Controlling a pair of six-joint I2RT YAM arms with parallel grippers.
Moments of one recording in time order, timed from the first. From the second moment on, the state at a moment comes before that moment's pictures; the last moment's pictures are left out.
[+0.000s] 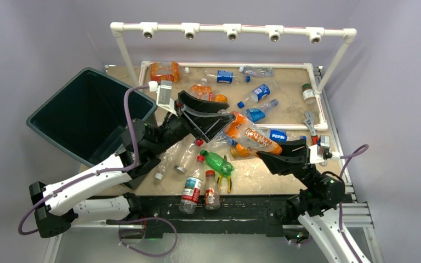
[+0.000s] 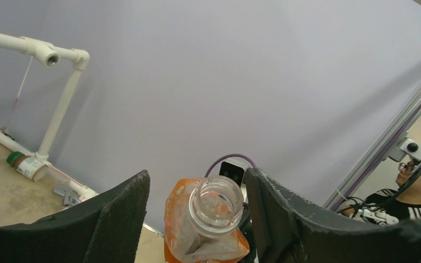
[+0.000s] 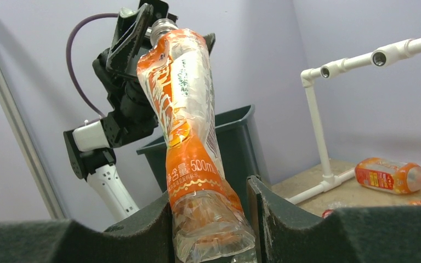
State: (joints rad) left arm -1.03 1.03 1.03 0.49 0.05 -0.65; right arm 0.41 0.20 0.26 0.69 -0.51 0.75
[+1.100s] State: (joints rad) left arm -1.03 1.06 1.31 0.10 -0.04 -0.46; right arm 0.41 0.28 0.37 0.50 -0.48 0.73
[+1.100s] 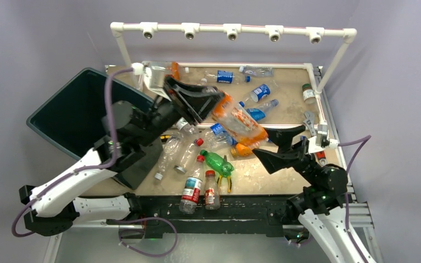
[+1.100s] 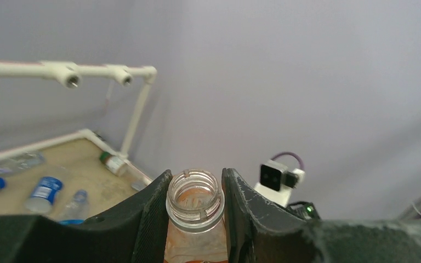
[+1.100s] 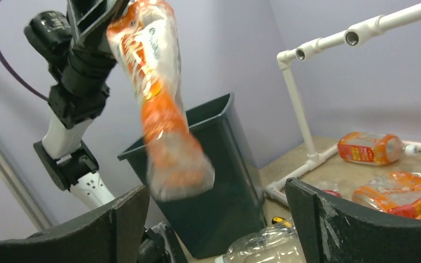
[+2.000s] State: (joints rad) left arm -1.03 1.32 1.94 0.05 -1.41 0.66; right arm 0.41 0.18 0.47 -0.06 -0.33 0.56
